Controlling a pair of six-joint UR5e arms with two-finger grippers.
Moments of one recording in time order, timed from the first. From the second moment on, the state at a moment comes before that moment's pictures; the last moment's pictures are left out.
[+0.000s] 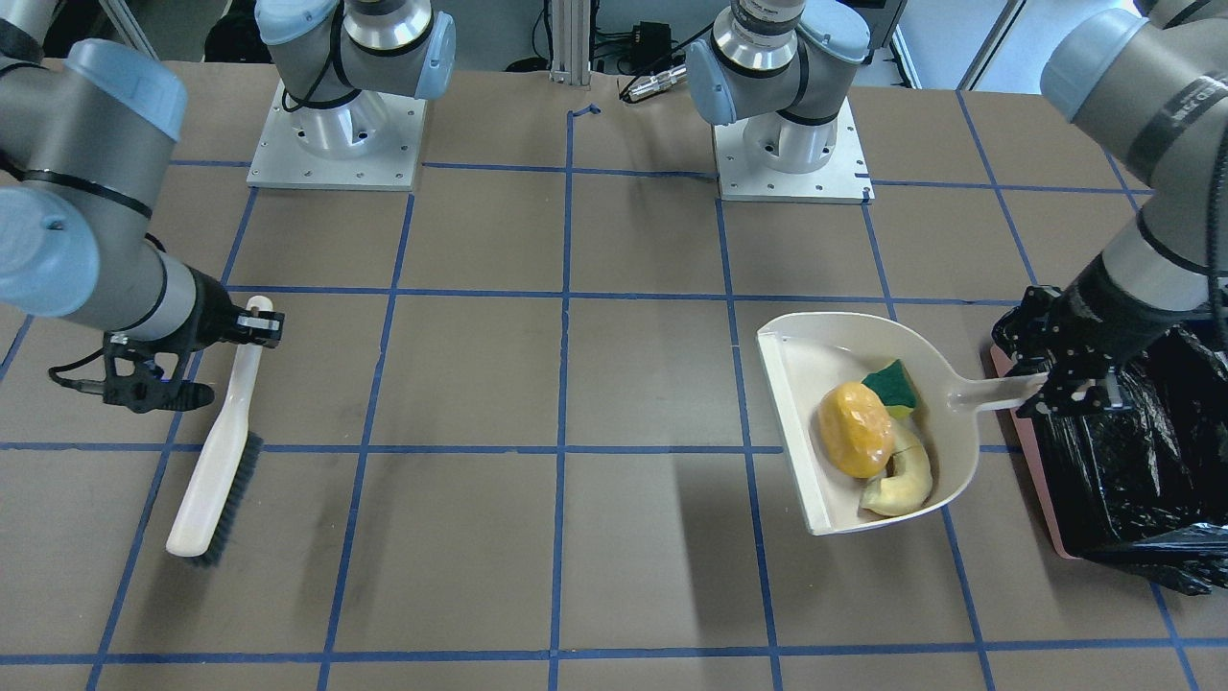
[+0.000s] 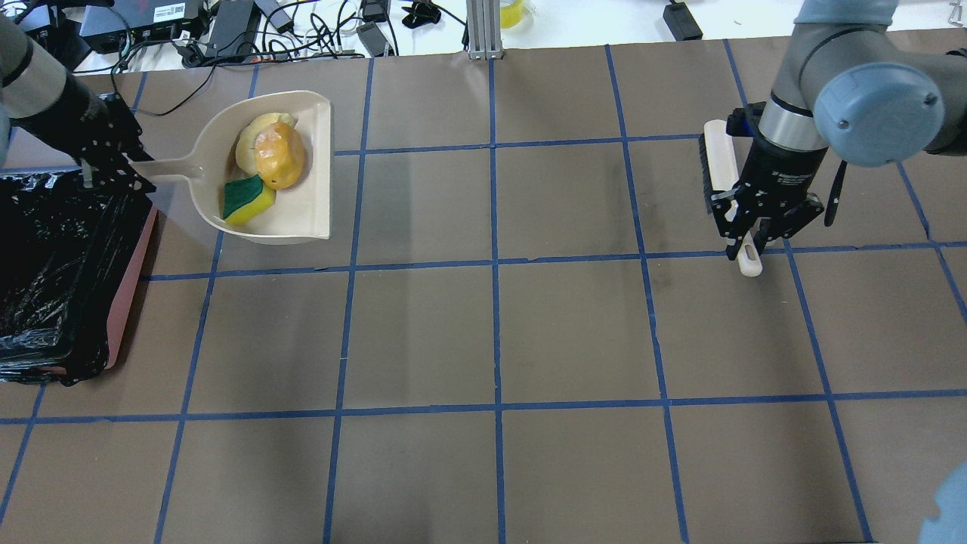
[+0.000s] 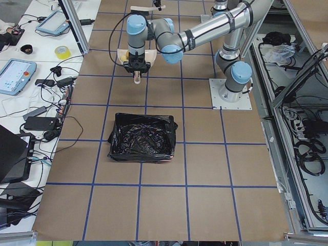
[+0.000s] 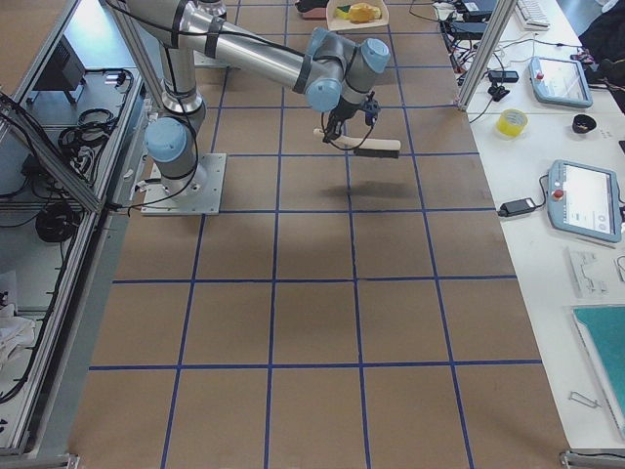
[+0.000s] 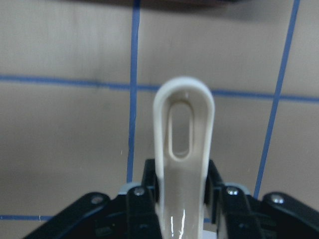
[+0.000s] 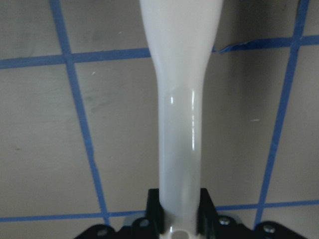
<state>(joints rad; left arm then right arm) -1.15 -1.74 -1.62 -1.25 1.52 -1.24 1.35 -1.32 1.71 -1.64 -1.63 -0.16</state>
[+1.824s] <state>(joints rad) -0.71 -2.05 -1.29 -1.07 1.58 -0.65 1.21 -1.17 1.71 -1.79 -1.74 -0.34</state>
